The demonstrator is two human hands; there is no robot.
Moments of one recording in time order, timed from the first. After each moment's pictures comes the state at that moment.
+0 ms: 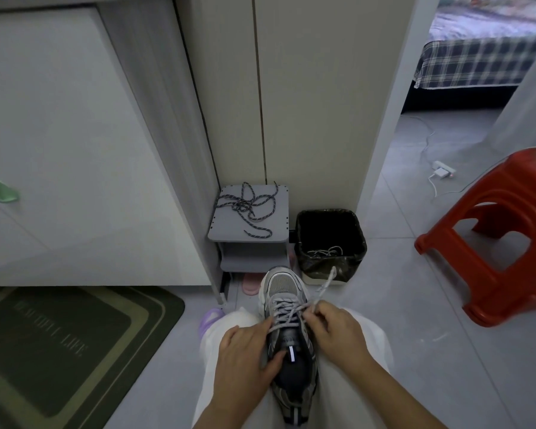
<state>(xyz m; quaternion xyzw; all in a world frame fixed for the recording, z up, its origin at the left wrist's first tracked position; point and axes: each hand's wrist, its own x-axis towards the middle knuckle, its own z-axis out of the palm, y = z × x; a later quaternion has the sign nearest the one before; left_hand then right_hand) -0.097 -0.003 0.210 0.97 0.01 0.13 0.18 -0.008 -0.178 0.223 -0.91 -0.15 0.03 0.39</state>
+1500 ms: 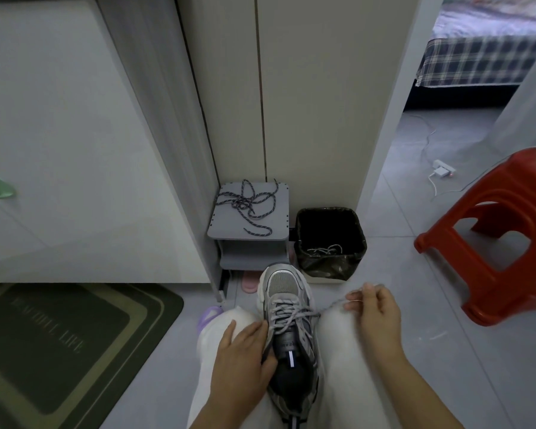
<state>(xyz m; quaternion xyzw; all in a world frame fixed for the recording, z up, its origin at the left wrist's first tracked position) -0.099 -0.002 0.228 0.99 0.03 -0.02 0.14 0.007 -0.207 0.241 -0.72 0.10 -0.05 0.68</state>
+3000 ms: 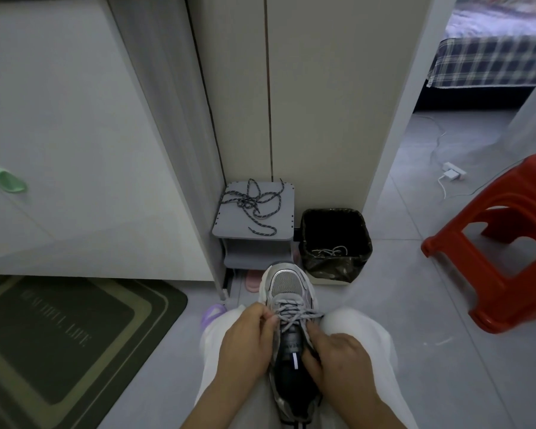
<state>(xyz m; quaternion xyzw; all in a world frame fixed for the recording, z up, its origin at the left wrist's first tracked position) -0.080 -0.014 0.274 0.94 0.14 0.08 0.31 -0.048 -0.178 0.222 -0.93 -0.27 -0.16 0.21</state>
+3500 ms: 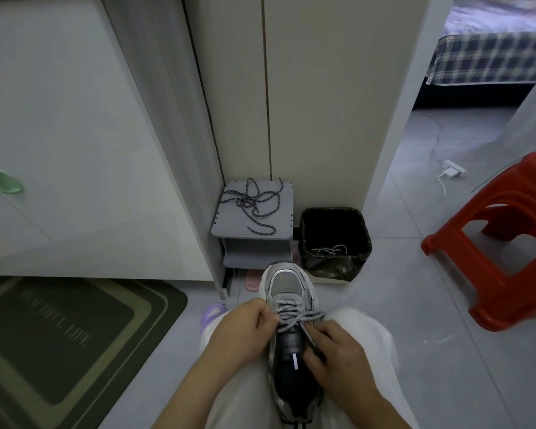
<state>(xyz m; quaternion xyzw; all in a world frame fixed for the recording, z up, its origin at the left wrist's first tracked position) -0.062 0.002 0.282 0.93 0.11 -0.05 0.34 -0.045 -0.185 0.211 -0.90 -0.26 -0.09 0.34</state>
